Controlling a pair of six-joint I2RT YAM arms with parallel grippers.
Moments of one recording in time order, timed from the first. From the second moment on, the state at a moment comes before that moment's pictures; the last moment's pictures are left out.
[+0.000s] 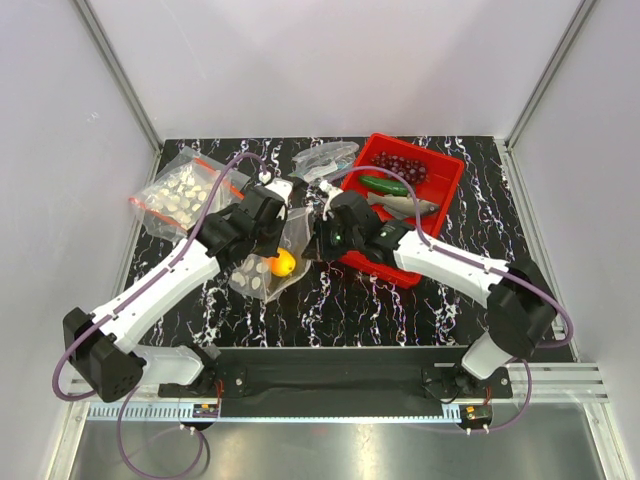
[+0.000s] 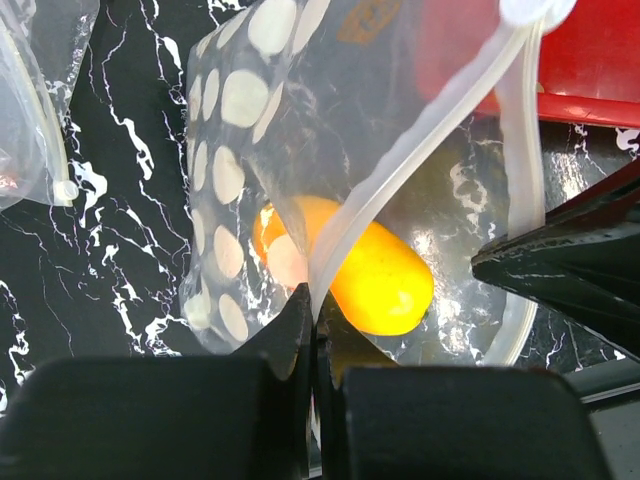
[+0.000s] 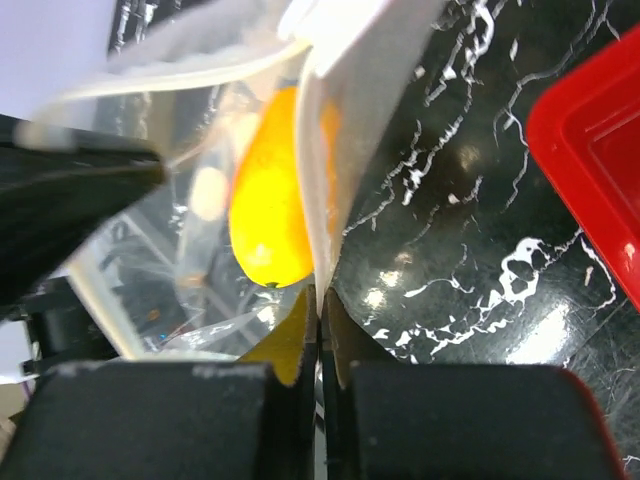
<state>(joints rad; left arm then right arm) -0.68 1.27 1.21 -0.84 -0.26 -0.25 0.83 1.60 1.17 -0.22 -0.22 0.63</state>
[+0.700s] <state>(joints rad) -0.68 1.24 1.53 -1.12 -0.52 -0.30 0.84 1.51 1.31 -0.39 -0.13 0.58</state>
